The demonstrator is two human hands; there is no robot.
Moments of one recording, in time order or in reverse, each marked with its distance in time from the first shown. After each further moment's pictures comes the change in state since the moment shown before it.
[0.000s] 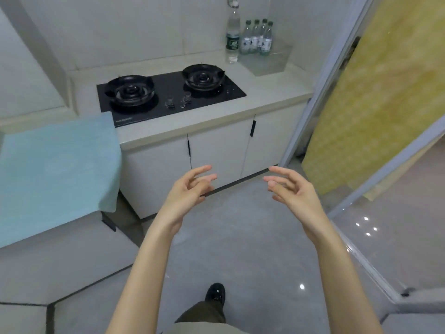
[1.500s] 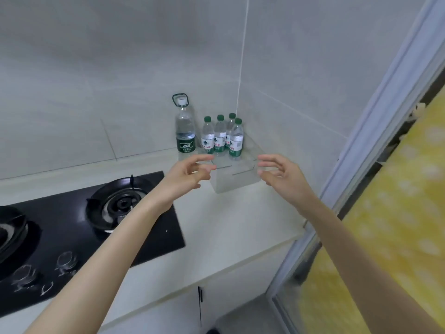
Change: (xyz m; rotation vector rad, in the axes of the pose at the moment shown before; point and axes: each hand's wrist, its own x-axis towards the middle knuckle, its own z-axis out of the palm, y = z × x) left_hand 0.691 0.300 0.223 0.260 -0.051 0.288; right_hand 0.771 -0.137 -0.225 -0.194 -0.088 -0.372
